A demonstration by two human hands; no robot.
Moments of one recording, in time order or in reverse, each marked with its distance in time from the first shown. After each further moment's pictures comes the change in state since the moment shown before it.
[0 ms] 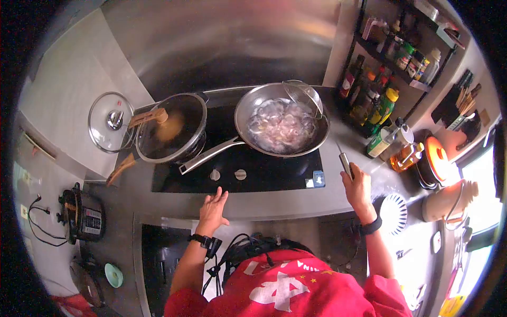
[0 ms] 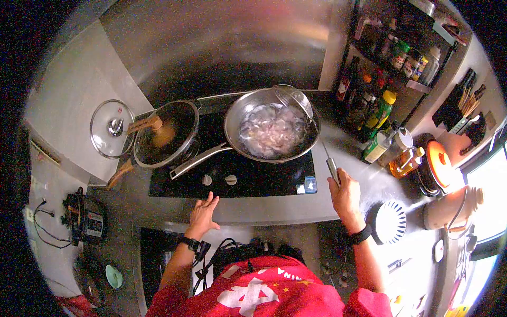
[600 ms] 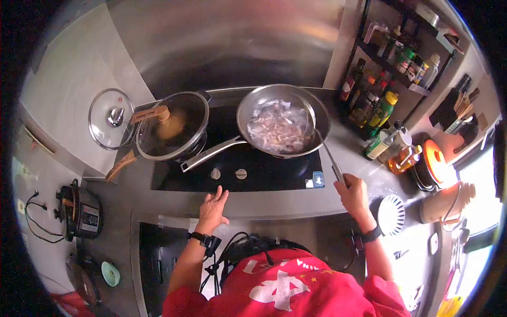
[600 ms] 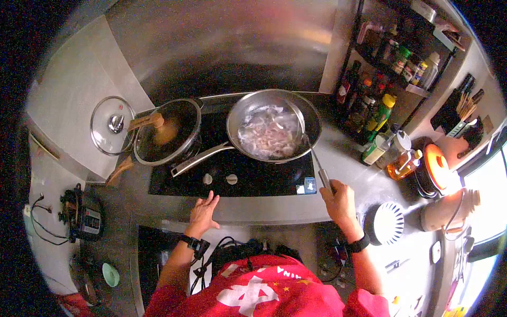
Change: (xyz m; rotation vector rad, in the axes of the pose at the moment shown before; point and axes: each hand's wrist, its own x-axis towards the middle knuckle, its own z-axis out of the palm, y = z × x) left_hand 0.000 0.000 -0.004 0.031 -0.042 0.014; right_hand -0.016 -0.030 -0.016 0.146 -0.208 0.137
